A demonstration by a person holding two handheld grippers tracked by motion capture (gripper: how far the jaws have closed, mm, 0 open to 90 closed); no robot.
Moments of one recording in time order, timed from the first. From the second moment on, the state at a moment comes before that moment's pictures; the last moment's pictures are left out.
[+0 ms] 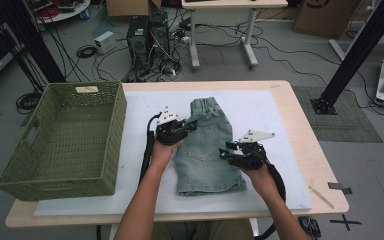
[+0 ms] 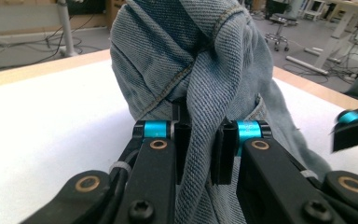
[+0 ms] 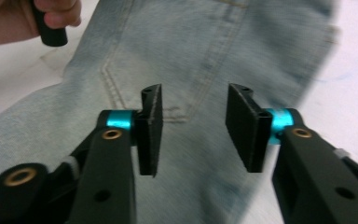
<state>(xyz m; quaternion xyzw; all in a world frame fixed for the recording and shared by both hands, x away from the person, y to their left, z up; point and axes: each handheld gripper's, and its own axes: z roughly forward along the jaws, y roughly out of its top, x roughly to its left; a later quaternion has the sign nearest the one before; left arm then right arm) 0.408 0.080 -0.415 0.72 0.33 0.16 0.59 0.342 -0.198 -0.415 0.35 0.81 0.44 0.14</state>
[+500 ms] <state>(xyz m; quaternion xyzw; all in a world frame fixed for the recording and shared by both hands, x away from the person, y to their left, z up) 0.383 0.081 -0.403 0.74 0.27 0.18 0.59 0.357 -0.143 -0.419 0.31 0.85 0.41 0.14</state>
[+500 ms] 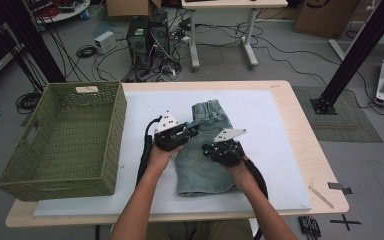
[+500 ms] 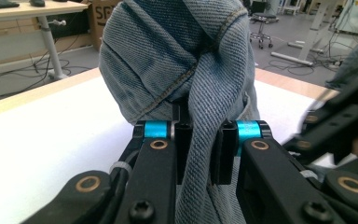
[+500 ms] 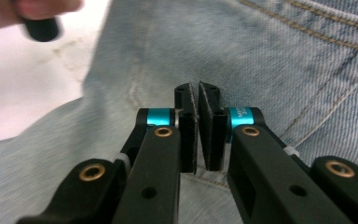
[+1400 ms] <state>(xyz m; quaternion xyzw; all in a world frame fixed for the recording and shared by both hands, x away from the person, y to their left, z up) 0.348 0.084 -0.415 0.77 0.21 0.21 0.57 0.360 -0.206 -0.427 0.38 0.82 0.39 0.17</state>
